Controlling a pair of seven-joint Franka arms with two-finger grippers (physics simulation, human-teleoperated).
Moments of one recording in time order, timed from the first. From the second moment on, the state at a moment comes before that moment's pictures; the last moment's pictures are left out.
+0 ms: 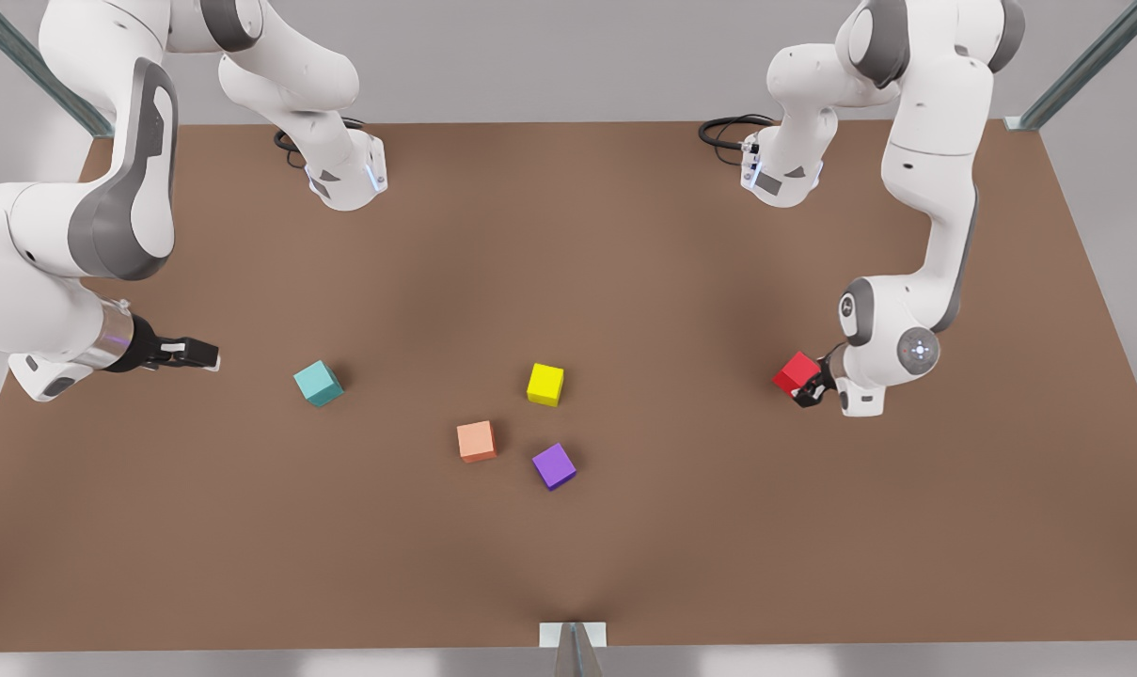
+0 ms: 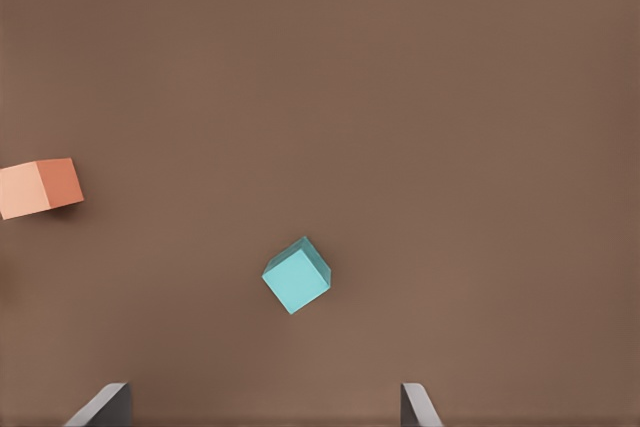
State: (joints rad) left arm -0.04 0.40 0.01 -2.14 -0.16 2.34 -0.74; right arm -0.05 0.27 0.01 -1.38 0.04 1.51 0.00
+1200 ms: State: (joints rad) left arm -0.06 1.01 -0.67 -1.05 -0.54 2.02 -0.68; right arm -0.06 0.74 0.17 -1.17 0.70 1.54 -0.43
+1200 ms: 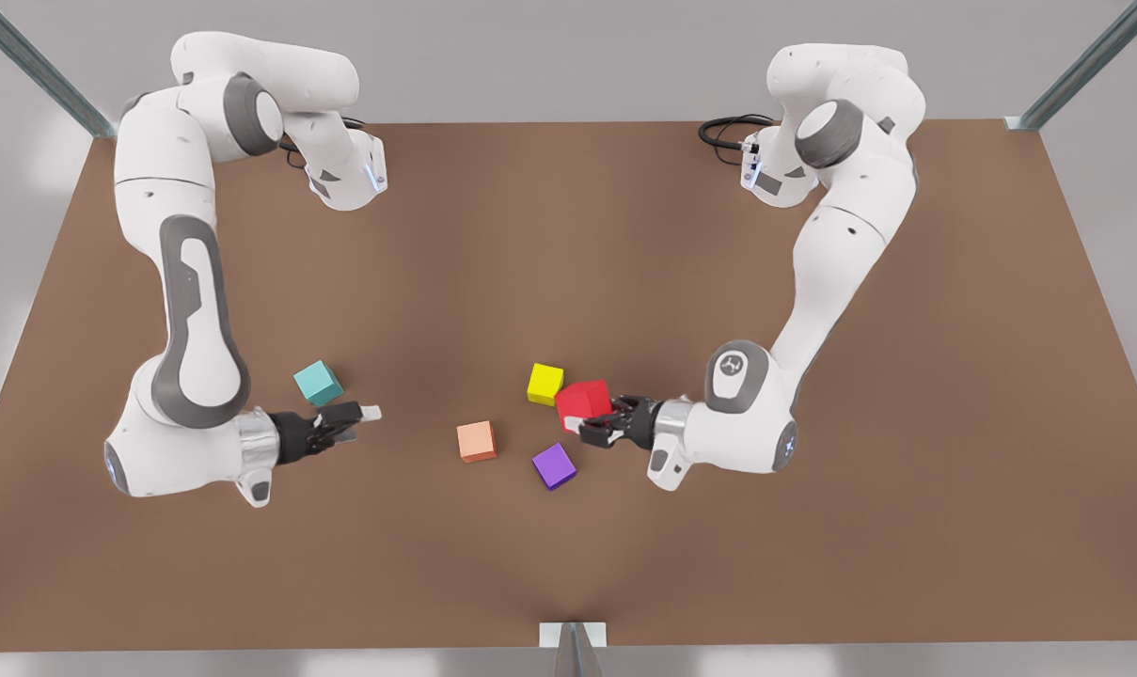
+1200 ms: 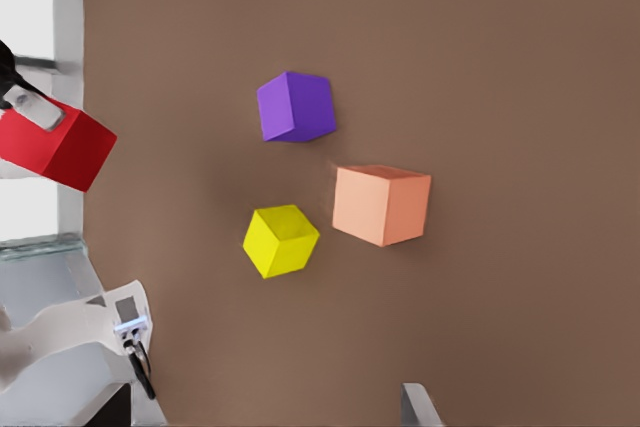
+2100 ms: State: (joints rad) left arm -0.14 1.14 -0.70 -1.02 -0.96 2.34 0.12; right arm 0.06 0.90 0.34 -1.21 1.18 1.79 -1.50
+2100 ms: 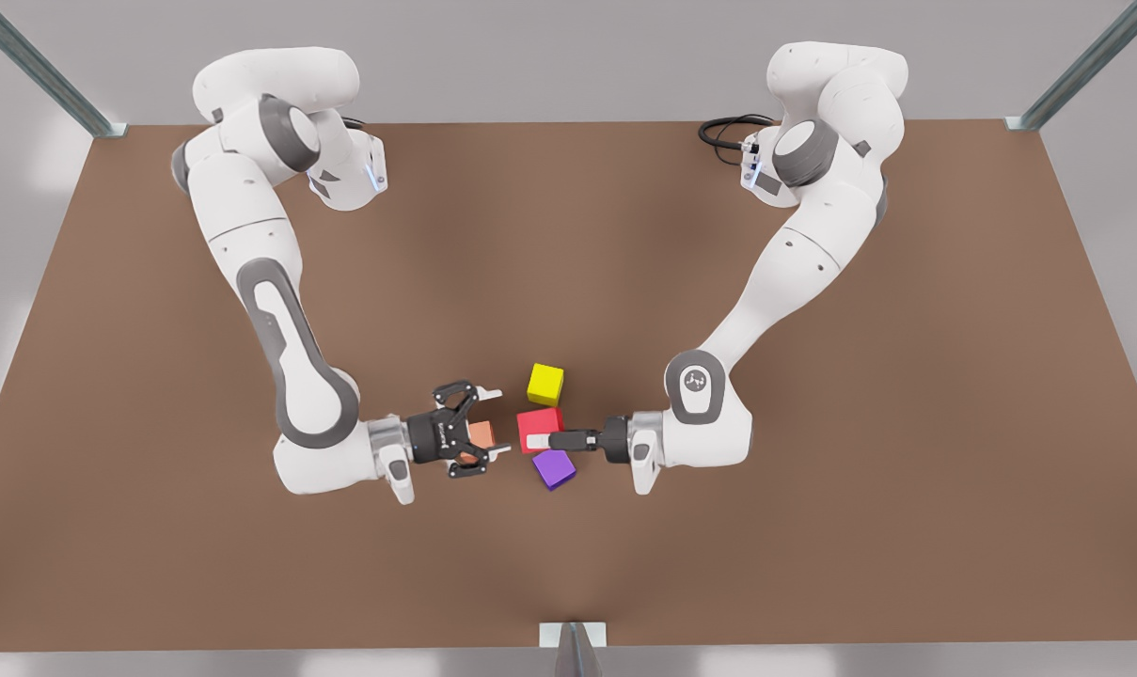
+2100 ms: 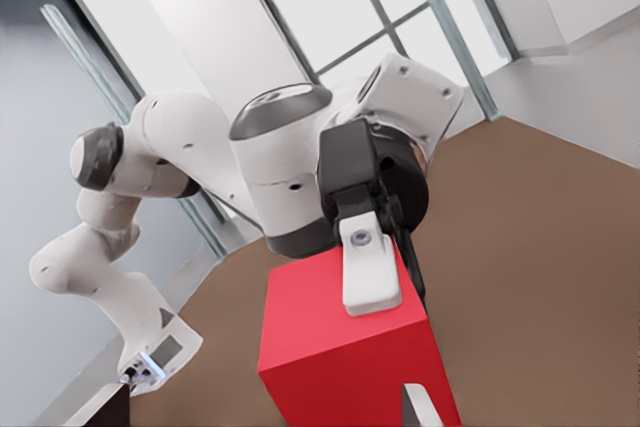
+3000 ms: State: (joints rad) left arm -0.14 1.14 -0.70 -1.03 -0.98 2.37 0.36; right arm 0.10 0.94 0.35 -1.20 1.26 1.93 -1.82
